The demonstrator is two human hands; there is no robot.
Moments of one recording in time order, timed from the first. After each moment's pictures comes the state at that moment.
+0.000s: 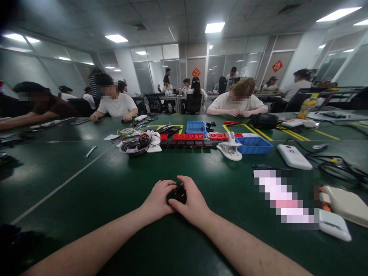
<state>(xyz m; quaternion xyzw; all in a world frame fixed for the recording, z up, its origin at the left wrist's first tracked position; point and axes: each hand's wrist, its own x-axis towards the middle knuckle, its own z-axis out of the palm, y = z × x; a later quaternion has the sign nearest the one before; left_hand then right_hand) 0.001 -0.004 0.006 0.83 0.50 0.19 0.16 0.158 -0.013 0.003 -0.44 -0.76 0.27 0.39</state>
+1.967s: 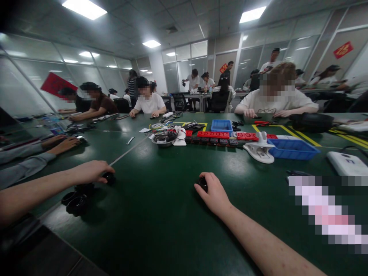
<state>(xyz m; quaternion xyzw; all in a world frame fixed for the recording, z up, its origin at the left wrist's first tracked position) -0.274 -0.062 0.103 0.75 0.64 -0.18 0.00 0.156 -0.015 0.003 -0.44 -0.81 0.19 0.33</state>
